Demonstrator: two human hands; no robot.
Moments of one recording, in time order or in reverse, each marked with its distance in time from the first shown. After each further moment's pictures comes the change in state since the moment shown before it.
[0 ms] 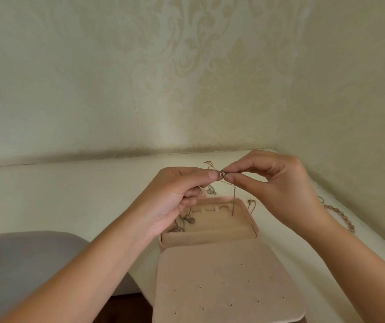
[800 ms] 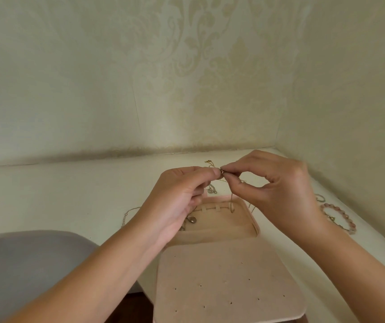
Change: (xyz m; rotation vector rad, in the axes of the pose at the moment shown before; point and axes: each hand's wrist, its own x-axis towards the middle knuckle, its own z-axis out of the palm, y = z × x) left_hand -0.002 -0.006 0.011 -0.026 0.108 0.061; right_hand -0.003 0.003 0.010 -0.336 0.158 -0.357
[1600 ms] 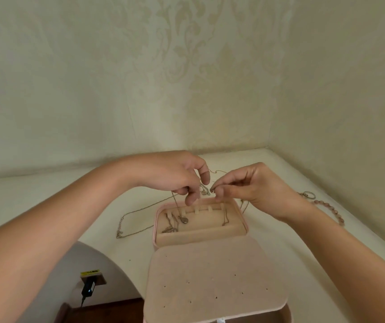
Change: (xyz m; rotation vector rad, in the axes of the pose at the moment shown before) left_hand 0.028 0.061 -0.003 1.127 -0.606 -0.166; right_hand 0.003 0.026 -0.008 0.667 -0.451 0.671
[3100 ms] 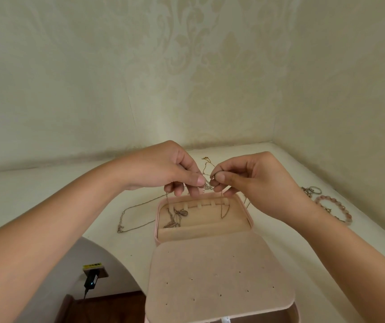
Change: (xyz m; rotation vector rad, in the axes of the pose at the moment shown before) left_hand -0.004 -0.020 0.003 -0.248 0.158 0.032; right_hand -0.004 -0.013 0.016 -0.126 0.132 -0.059
